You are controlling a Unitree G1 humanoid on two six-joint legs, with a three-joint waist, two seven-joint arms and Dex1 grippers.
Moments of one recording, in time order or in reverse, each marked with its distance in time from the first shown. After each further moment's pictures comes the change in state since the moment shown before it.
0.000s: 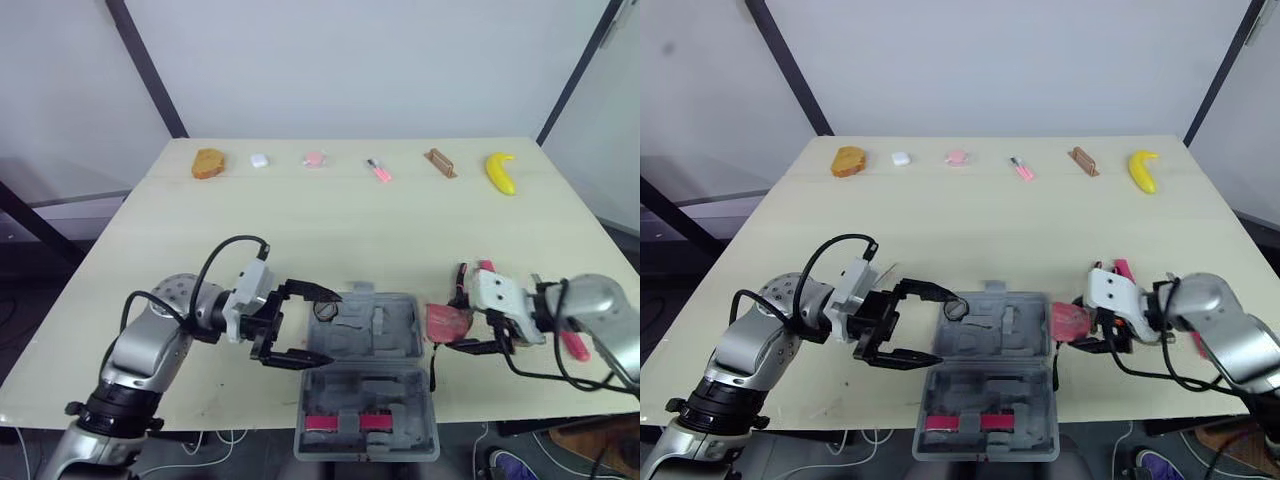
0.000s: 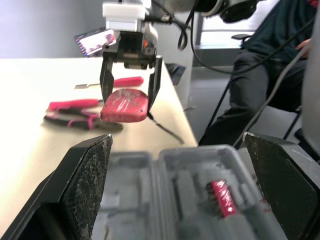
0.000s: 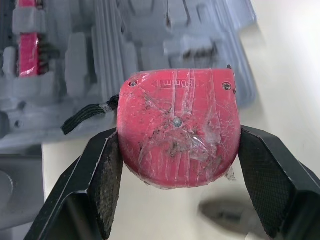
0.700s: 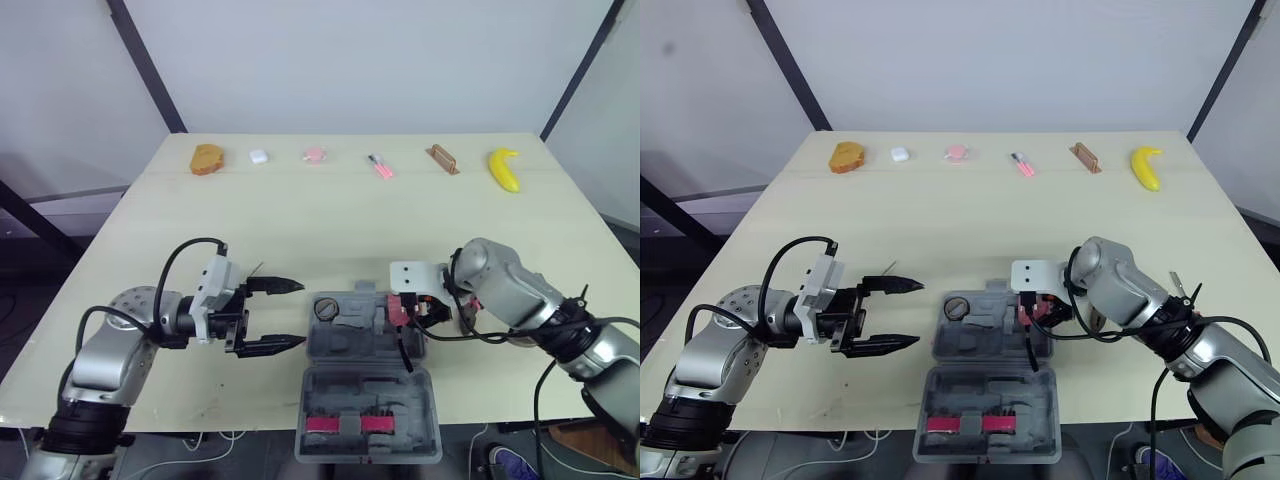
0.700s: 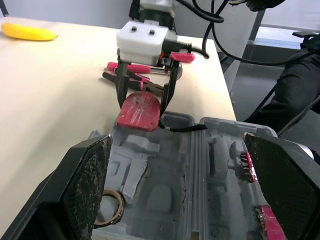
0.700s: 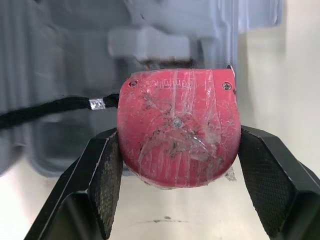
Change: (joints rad) left arm 0.105 0.046 0.125 0.035 -0.001 0.005 0.046; right arm -0.438 0.276 0.487 0.289 -0.395 0.190 -0.001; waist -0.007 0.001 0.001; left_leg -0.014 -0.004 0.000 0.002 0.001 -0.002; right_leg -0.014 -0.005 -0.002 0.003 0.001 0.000
